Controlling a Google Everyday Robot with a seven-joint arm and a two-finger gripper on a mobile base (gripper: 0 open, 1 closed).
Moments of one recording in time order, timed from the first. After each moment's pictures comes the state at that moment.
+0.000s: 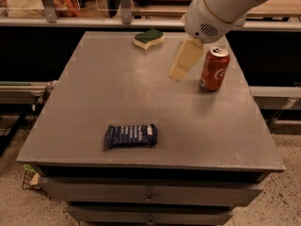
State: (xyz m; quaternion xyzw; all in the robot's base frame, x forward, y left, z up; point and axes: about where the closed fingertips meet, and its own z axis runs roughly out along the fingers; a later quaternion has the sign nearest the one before) arm 0.564 -0.070 0.964 -0.61 0.74 0.04 0.29
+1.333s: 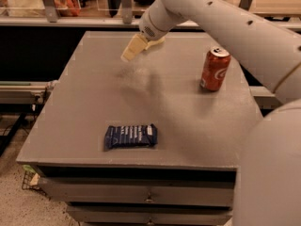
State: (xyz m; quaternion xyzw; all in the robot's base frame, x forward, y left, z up) arm 0.754 0.031 0.893 -0.51 0.77 0.06 0.39
